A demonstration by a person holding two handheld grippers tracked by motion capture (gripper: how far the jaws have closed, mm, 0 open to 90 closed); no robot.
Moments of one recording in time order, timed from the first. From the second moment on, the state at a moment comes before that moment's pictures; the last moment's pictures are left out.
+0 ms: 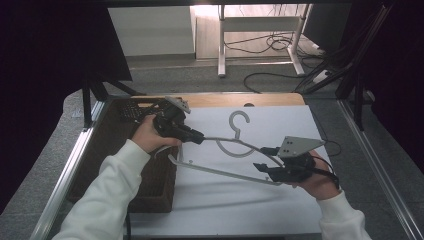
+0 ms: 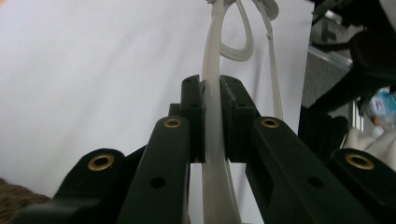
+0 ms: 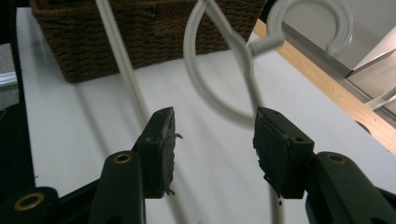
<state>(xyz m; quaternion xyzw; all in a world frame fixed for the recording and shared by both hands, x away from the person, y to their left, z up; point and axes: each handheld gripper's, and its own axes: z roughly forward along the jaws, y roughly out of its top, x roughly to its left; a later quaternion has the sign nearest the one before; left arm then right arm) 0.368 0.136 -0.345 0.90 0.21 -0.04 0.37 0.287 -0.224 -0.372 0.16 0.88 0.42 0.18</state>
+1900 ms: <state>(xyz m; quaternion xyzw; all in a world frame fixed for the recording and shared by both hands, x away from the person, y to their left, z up) 0.283 0.311 -0.337 0.78 0.40 0.15 0.46 0.299 -0.237 -0.444 0.23 0.90 0.34 0.13</state>
